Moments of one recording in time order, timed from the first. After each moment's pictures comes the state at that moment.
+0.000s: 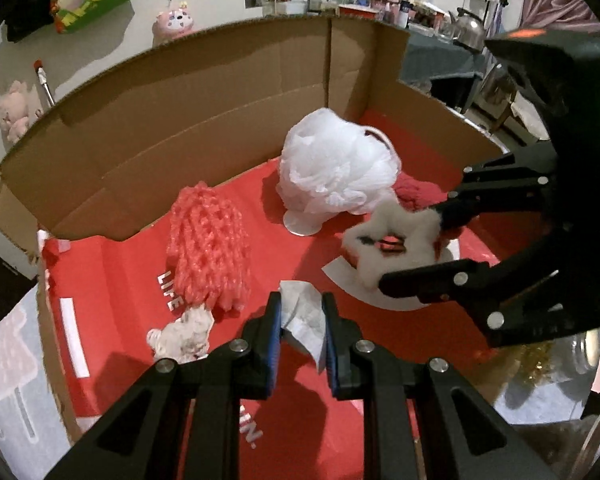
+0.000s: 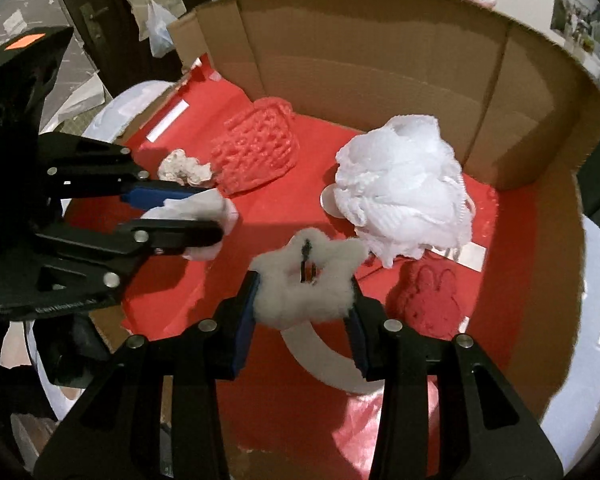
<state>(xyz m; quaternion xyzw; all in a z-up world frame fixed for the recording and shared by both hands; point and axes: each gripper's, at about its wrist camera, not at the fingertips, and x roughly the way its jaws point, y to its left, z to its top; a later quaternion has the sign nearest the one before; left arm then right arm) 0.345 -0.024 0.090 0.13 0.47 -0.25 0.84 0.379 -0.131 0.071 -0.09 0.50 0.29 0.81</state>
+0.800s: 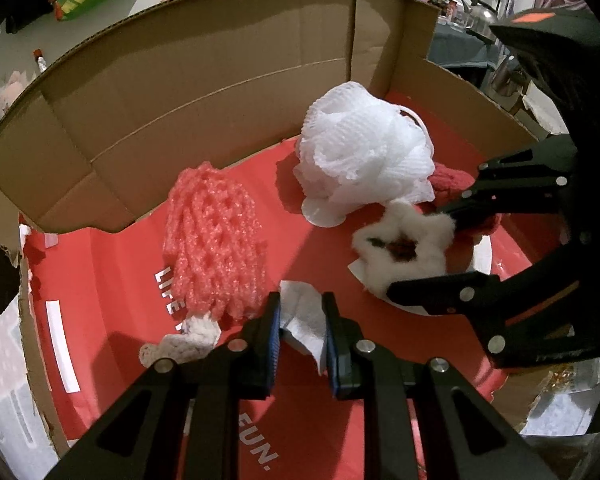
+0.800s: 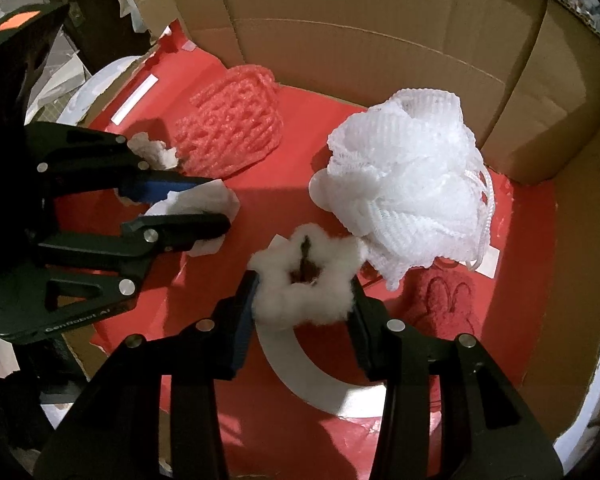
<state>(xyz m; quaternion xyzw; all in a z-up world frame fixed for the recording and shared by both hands) 0.367 -0.028 0.073 0.14 0.49 -0.23 0.83 0.395 -0.123 0.057 -0.12 0.54 0.27 0.79</state>
